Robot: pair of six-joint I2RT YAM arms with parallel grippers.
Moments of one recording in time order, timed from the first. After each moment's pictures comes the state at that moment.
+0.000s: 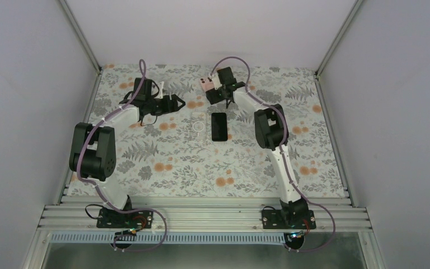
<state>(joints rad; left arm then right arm) -0.17 1.75 1.15 -0.19 0.58 -0.40 0.43 2.58 2.17 -0.45 -0.06 -0.08</state>
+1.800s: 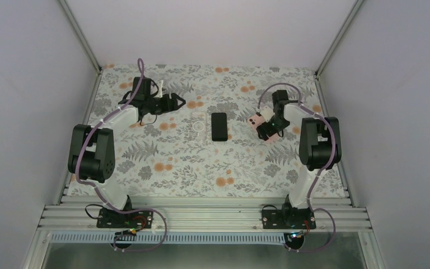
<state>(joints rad) -0.17 1.72 1.15 -0.17 0.60 -0.43 0.07 1.90 1.22 -0.68 -0.07 -0.53</state>
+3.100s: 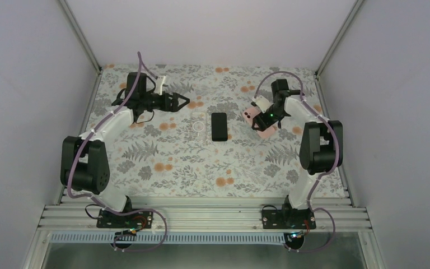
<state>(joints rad) -0.17 1.61 1.15 -0.18 0.76 -0.25 0.11 1.87 1.37 -0.82 -0.26 -0.55</state>
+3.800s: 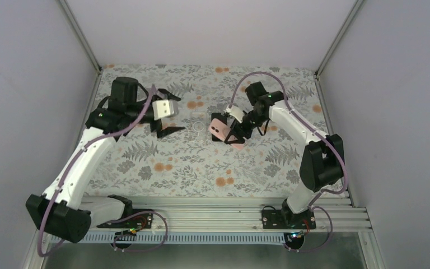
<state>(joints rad) -0.29 1.21 1.22 -0.64 0.78 0.77 0.38 1.69 1.37 -1.03 -0.61 -0.68</state>
